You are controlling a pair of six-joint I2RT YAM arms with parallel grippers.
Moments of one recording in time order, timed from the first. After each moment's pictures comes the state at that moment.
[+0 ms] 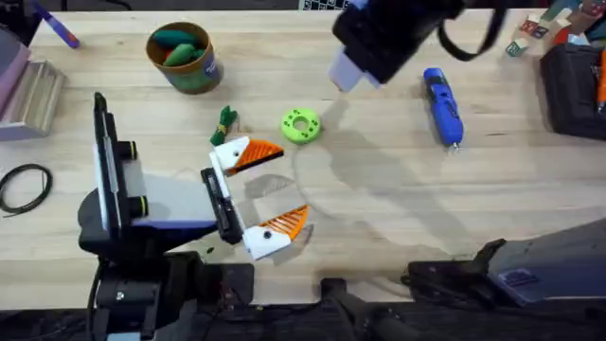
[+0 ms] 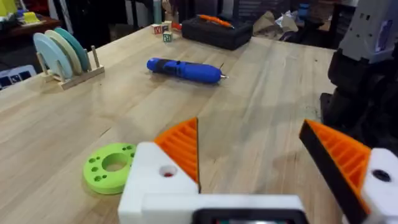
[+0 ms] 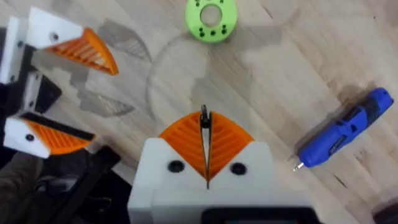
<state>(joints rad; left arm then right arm) 0.05 0.01 0.01 -0.13 1.22 0.08 0.74 1.69 2.01 -1.57 0.02 -0.08</state>
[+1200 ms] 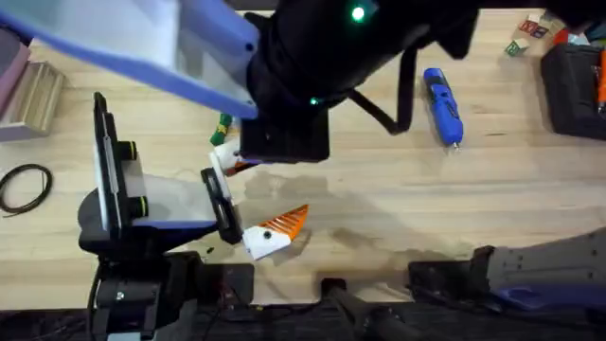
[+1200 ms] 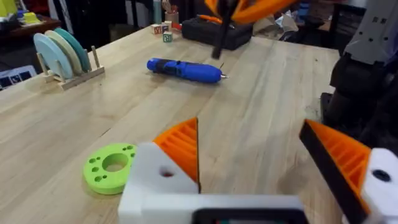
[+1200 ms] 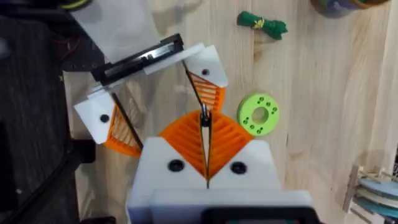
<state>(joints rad) 0.05 0.01 0.01 -0.13 1.22 0.08 1.10 1.70 2.01 -1.39 0.00 -0.50</state>
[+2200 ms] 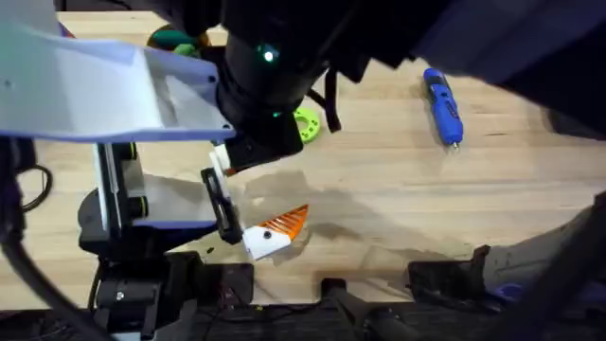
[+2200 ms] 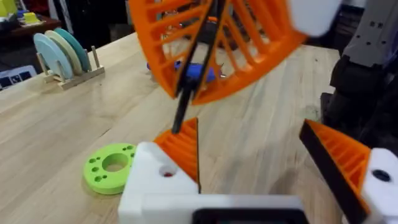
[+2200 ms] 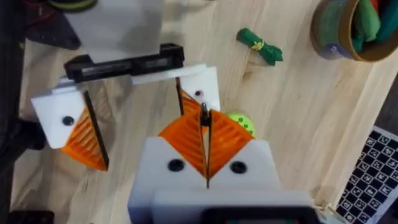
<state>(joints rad) 0.05 0.01 0.01 -0.13 1.22 0.08 1.11 1.80 2.01 -1.33 0.00 -0.78</state>
